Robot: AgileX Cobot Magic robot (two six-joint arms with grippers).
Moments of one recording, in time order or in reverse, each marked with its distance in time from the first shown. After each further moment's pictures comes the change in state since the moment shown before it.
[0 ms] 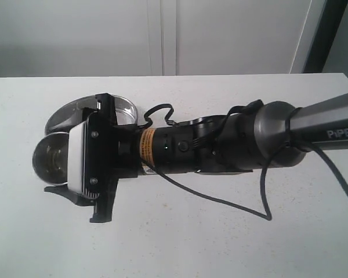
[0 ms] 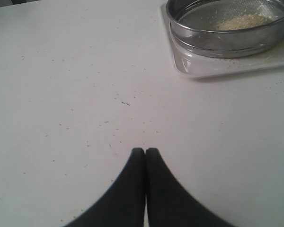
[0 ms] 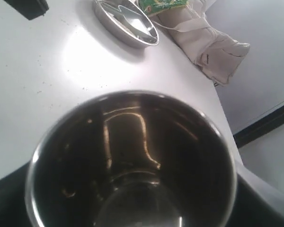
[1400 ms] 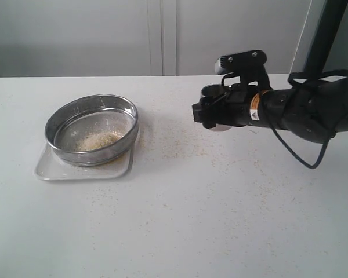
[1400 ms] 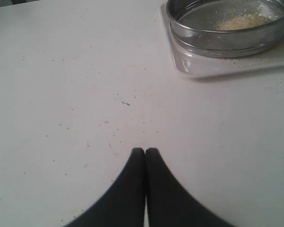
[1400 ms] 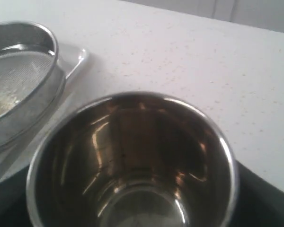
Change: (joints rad) left arm 0.000 0.000 0.000 0.000 0.000 0.000; right arm -0.435 -0.071 0.077 0.345 0.438 0.668
